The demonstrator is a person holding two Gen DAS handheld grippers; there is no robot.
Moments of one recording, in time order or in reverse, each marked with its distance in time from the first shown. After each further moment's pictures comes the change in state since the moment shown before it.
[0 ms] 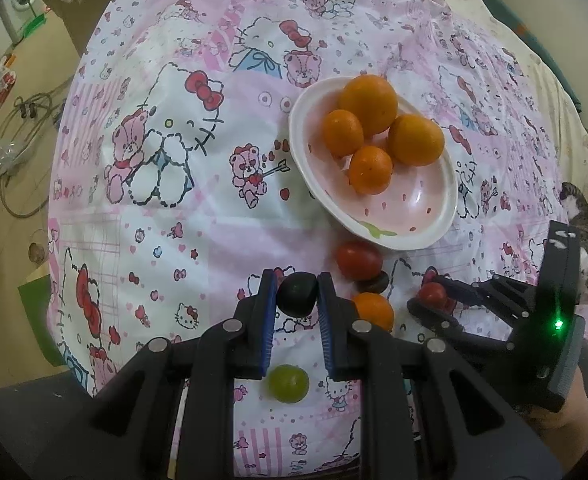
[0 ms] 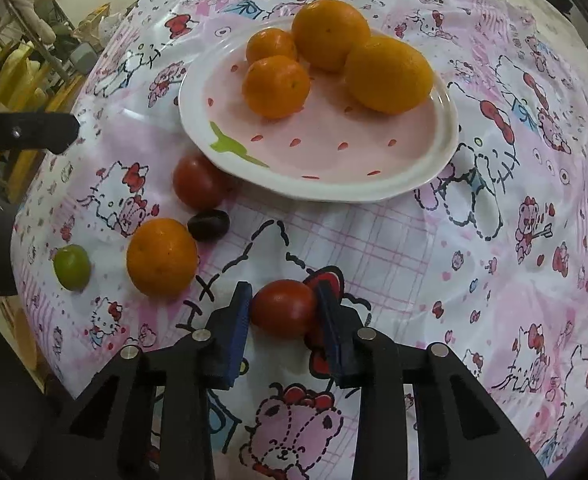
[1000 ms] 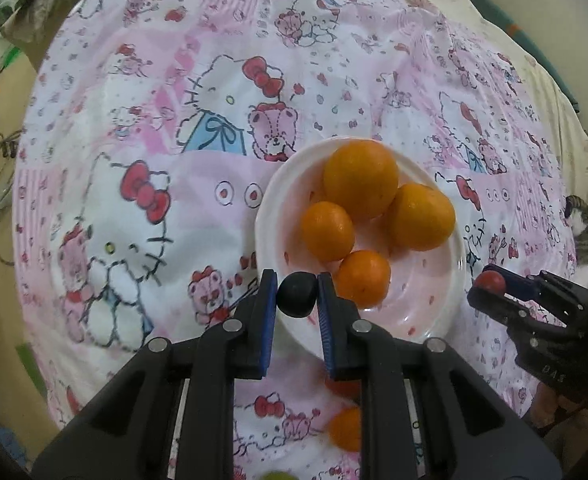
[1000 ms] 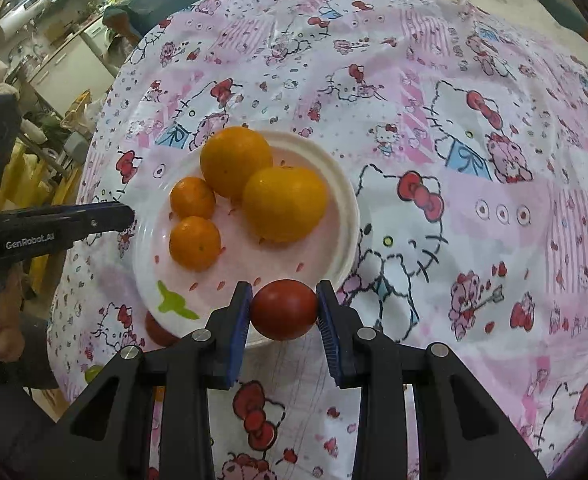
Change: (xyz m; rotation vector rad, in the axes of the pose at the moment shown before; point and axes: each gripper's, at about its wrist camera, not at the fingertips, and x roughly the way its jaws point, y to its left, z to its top) left arm 0.044 -0.017 0.085 0.070 -0.036 -0.030; right arm -0.039 -0.080 0.054 0.193 -0.179 0.082
